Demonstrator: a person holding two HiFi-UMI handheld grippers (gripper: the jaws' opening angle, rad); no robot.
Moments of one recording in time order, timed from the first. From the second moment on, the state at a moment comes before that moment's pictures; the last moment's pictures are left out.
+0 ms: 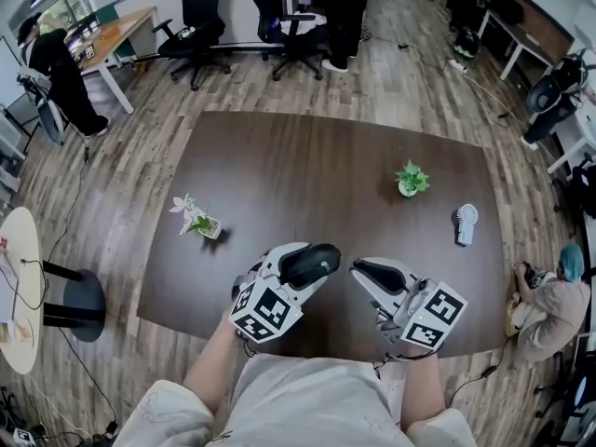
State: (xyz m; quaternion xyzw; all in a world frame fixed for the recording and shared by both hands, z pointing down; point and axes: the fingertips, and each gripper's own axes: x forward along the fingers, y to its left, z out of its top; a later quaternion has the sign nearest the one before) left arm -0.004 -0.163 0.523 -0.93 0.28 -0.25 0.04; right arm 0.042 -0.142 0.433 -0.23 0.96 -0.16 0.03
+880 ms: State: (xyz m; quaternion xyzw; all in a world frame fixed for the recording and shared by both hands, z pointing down) left arm -0.076 -0.206 0.420 -0.85 0.52 0.02 0.03; right arm 0.169 -0.200 0.403 -0.61 0.79 -0.03 0.03
